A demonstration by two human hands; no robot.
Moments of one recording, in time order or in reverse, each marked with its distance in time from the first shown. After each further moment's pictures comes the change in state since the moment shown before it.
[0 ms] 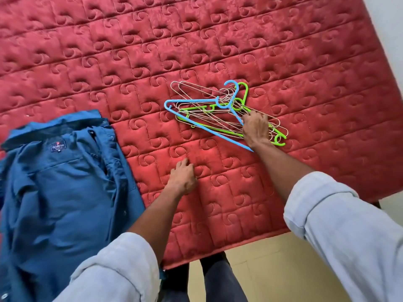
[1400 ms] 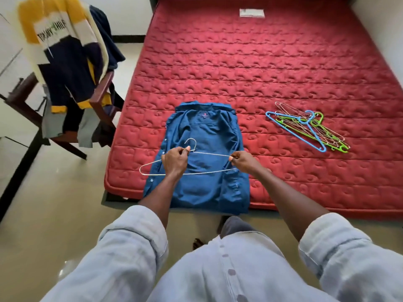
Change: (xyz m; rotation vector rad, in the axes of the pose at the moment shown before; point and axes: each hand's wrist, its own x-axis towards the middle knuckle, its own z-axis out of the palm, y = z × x) left_hand -0.462 -0.326 0.036 -0.726 0.963 -0.348; right_hand -0.429 -0.379 -0.156 0.558 -0.434 -0.320
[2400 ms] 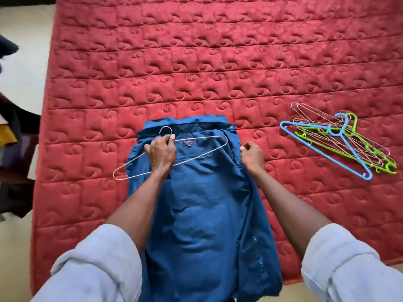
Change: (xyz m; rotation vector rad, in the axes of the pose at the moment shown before) left_hand 0.384 0.000 0.200 0.146 -0.075 0.098; right_hand 0.373 0.076 -0.004 0.247 0.503 0.500
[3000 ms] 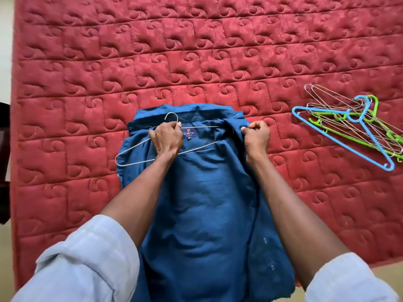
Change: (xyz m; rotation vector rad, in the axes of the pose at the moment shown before) left_hand 0.045 -0.004 0.061 0.035 -0.076 0.004; right_hand 0.031 -0.021 0.039 0.585 0.220 0.133
